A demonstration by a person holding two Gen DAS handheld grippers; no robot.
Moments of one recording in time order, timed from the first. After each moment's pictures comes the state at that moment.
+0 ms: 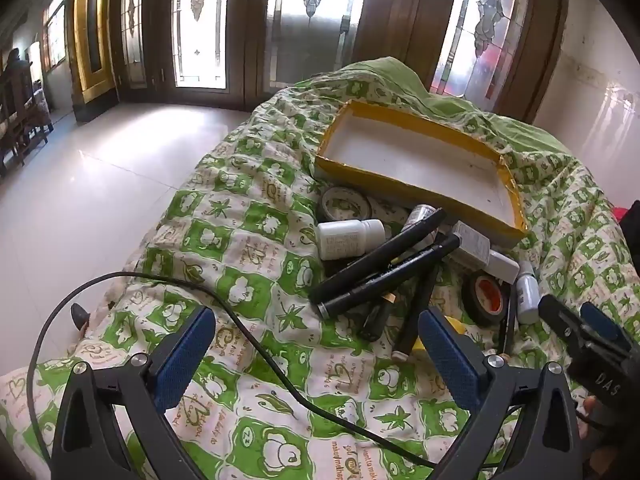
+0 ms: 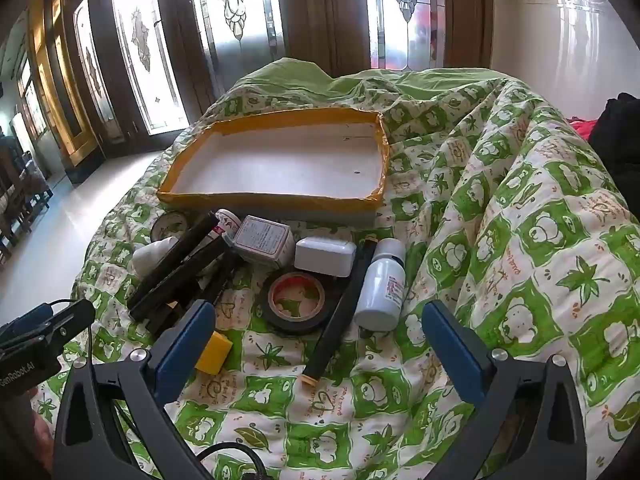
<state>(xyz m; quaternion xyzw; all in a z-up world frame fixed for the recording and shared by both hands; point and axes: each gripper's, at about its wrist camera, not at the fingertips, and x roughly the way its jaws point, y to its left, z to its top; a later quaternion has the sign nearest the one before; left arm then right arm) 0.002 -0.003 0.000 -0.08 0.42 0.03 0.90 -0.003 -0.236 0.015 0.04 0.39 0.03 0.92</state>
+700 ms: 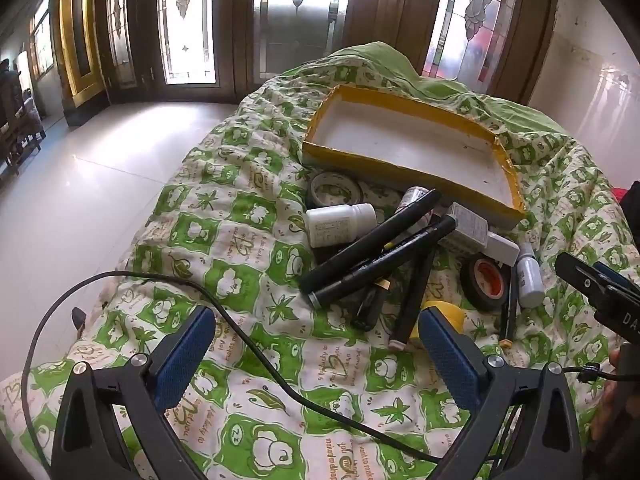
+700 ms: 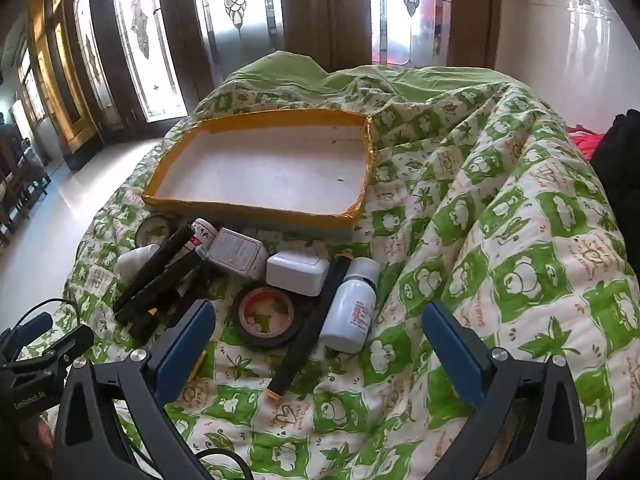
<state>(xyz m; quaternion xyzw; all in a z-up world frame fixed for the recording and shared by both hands) 0.006 -0.012 -0.009 -0.07 0.44 0.02 0.90 0.019 -0.247 0.029 0.02 0.41 0.04 0.91</state>
